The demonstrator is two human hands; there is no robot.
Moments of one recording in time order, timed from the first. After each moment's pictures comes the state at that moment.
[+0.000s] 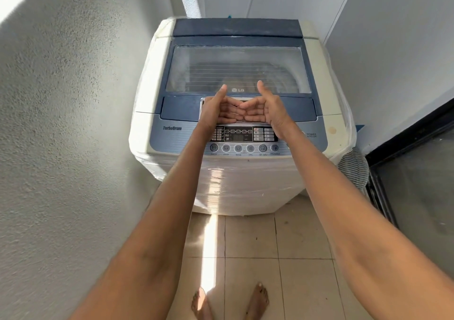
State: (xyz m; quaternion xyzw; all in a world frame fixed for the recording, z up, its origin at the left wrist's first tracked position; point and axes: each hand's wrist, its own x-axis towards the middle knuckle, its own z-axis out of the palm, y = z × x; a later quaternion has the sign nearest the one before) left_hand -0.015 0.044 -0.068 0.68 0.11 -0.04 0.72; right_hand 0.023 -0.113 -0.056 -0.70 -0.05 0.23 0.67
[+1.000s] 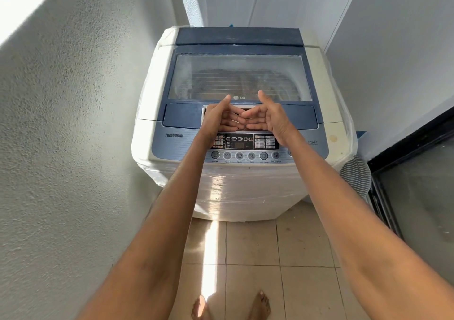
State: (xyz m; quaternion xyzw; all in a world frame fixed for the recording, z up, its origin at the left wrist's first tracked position) left_hand -0.016 0.045 -0.066 0.68 0.10 -0.05 0.72; right_hand 0.025 -0.116 -0.054 -0.70 -0.06 0.25 0.67
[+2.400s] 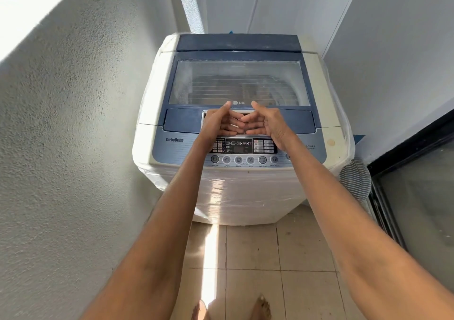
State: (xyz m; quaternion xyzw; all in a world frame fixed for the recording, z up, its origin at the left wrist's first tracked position) left_hand -0.016 0.045 -0.064 0.67 0.11 -0.05 0.73; right_hand 0.025 -0.116 -0.055 -0.70 -0.07 0.25 0.67
